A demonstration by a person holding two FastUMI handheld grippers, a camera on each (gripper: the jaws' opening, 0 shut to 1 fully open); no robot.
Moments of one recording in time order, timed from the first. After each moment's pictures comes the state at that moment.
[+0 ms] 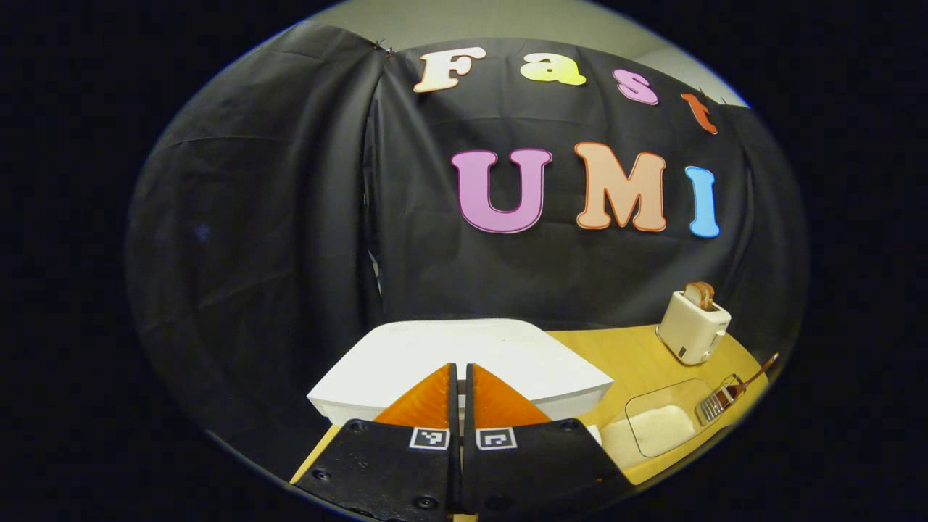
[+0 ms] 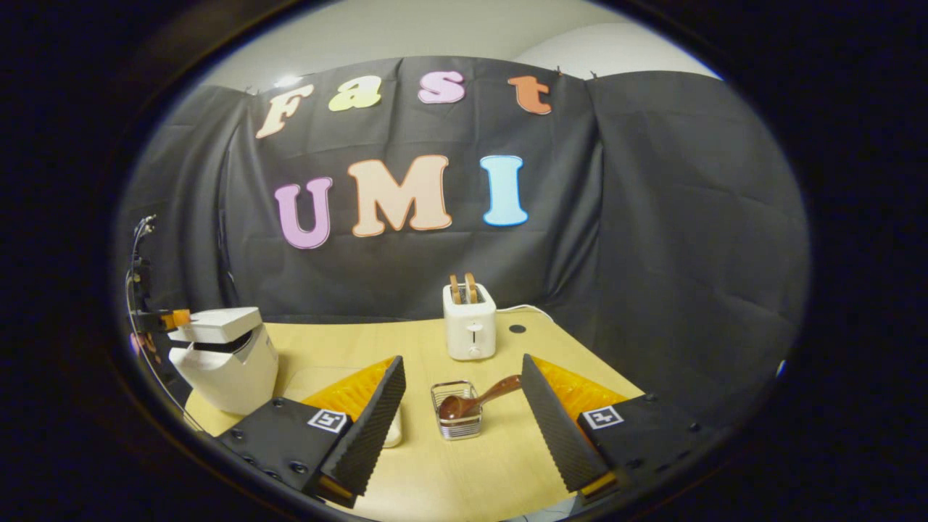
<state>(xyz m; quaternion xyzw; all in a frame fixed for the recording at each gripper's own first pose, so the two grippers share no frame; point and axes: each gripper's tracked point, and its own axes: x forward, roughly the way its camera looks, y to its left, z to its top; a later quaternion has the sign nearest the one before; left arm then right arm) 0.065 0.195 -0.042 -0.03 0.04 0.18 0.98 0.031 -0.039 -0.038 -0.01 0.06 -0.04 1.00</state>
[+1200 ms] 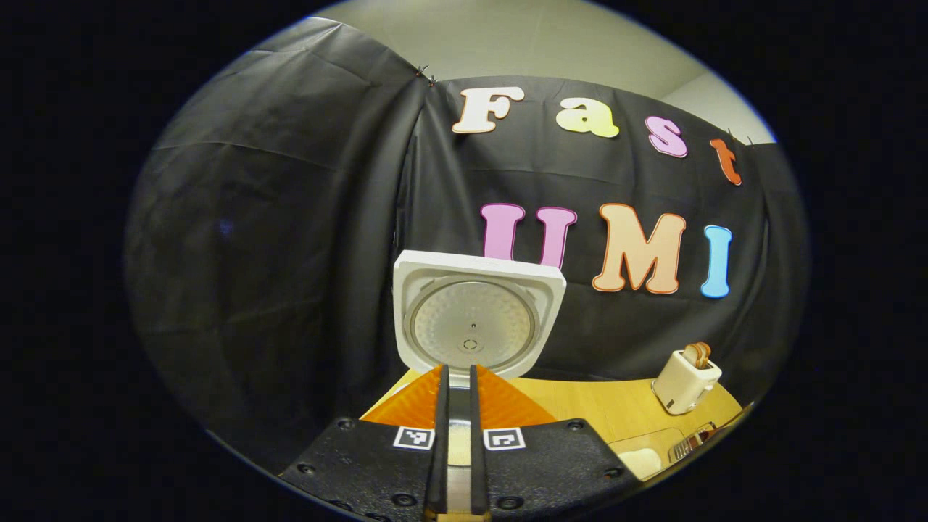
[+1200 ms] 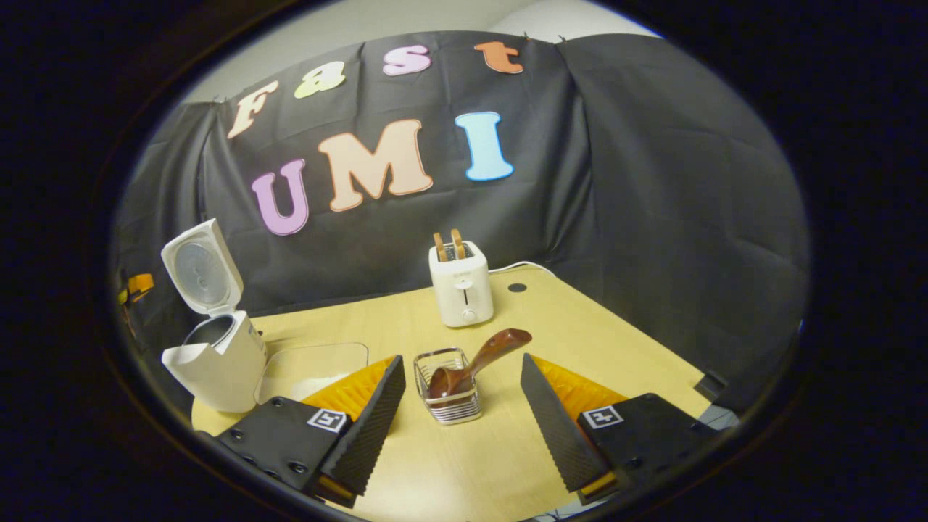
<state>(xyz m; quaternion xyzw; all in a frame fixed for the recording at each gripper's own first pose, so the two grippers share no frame) 0.048 0.198 0.021 -0.07 -0.04 0.22 0.97 0.087 -0.071 -0.130 0.05 0.11 -0.03 0.99</state>
